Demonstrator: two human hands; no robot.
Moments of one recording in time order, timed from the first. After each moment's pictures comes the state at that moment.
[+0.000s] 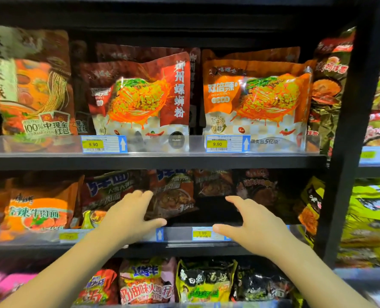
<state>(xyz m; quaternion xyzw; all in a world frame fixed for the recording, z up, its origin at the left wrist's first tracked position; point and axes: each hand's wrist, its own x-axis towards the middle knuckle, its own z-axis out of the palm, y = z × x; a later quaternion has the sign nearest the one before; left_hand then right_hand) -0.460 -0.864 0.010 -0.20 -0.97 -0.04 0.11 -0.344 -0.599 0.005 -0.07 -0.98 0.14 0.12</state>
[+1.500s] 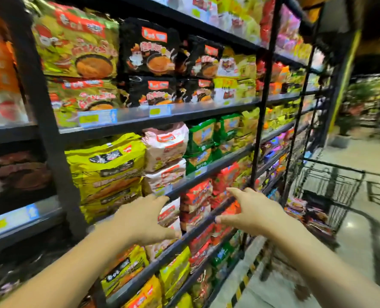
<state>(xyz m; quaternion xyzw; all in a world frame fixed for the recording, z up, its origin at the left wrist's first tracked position) -0.173 -0.460 -0.023 -0.60 -0.80 0.03 -0.04 0.055 -0.337 -0.023 -0.49 -0.87 0.08 0.04</state>
